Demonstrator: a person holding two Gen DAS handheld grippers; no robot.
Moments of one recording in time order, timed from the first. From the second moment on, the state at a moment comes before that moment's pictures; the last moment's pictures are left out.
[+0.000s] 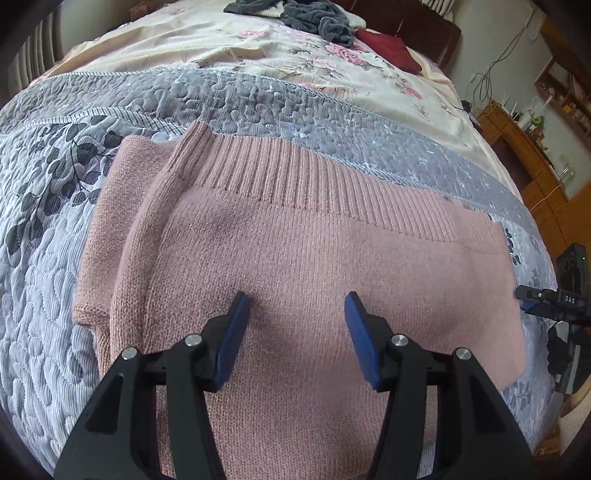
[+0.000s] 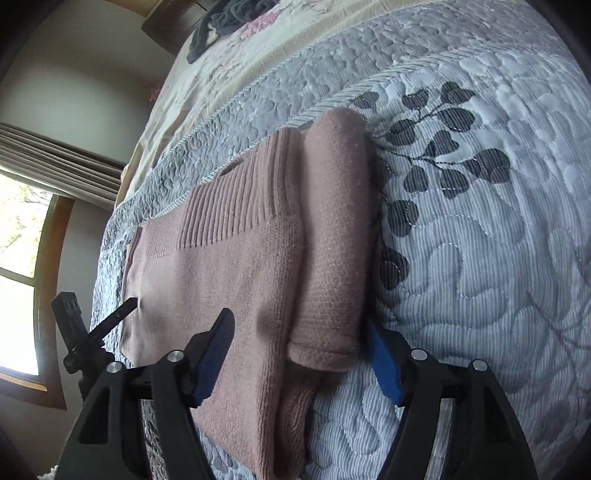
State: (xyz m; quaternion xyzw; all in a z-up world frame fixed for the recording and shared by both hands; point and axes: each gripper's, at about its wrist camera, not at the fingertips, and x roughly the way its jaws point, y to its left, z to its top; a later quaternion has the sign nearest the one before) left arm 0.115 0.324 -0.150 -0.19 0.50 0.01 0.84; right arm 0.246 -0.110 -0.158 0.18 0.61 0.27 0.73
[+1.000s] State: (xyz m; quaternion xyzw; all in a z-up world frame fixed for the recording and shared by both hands) left arm 0.103 0.334 -0.138 -0.21 0.49 -0.01 0.85; right arm 0.250 -0.067 -0.101 0.16 0.57 0.29 0.75
